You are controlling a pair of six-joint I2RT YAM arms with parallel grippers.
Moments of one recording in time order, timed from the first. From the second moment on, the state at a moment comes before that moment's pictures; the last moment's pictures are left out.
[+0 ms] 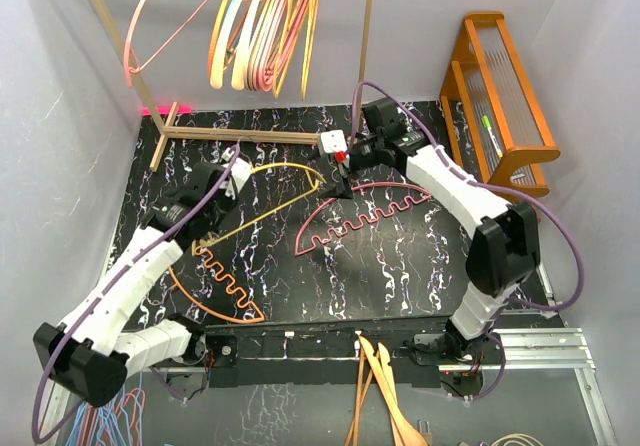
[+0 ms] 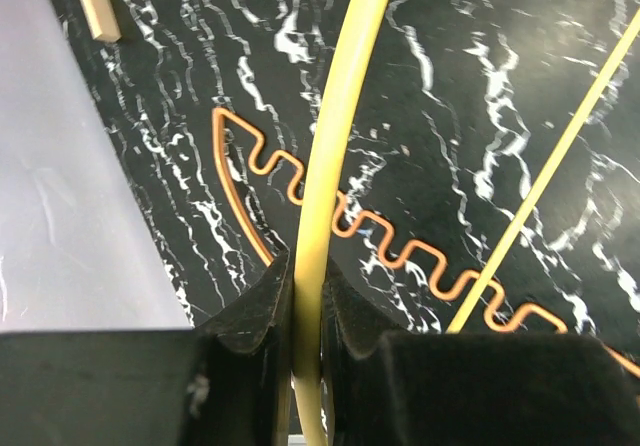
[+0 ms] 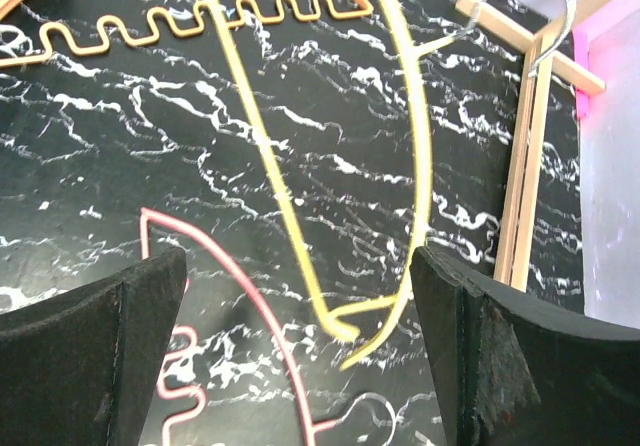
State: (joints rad) left arm -0.43 1.10 1.08 -0.87 -0.43 0.24; right arm 0.47 1.68 1.50 -0.58 -1.01 -1.10
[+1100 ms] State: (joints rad) left arm -0.56 0.91 0.88 -0.59 0.08 0.04; right arm 0.38 1.89 1.25 0.31 -1.19 -0.53
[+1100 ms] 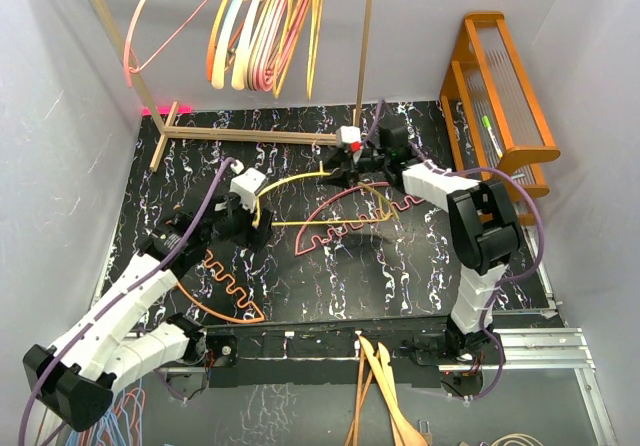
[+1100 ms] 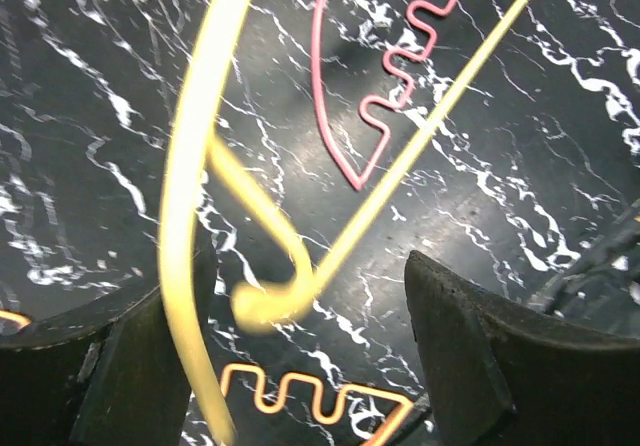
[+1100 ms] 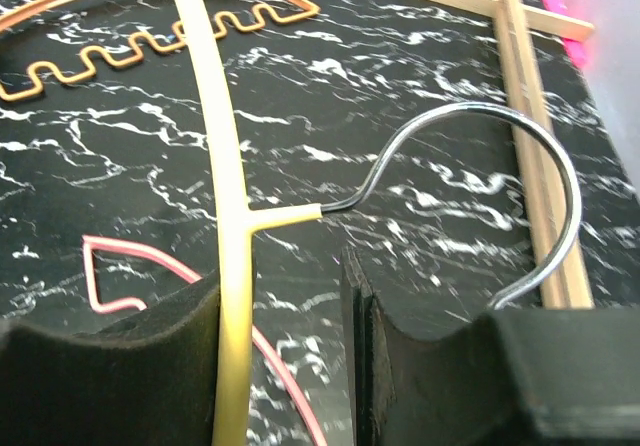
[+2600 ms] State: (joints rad) left arm -0.29 1.03 1.09 -0.80 0.40 -0.03; right arm 0.29 1.66 1.29 -0.26 -1.13 -1.02
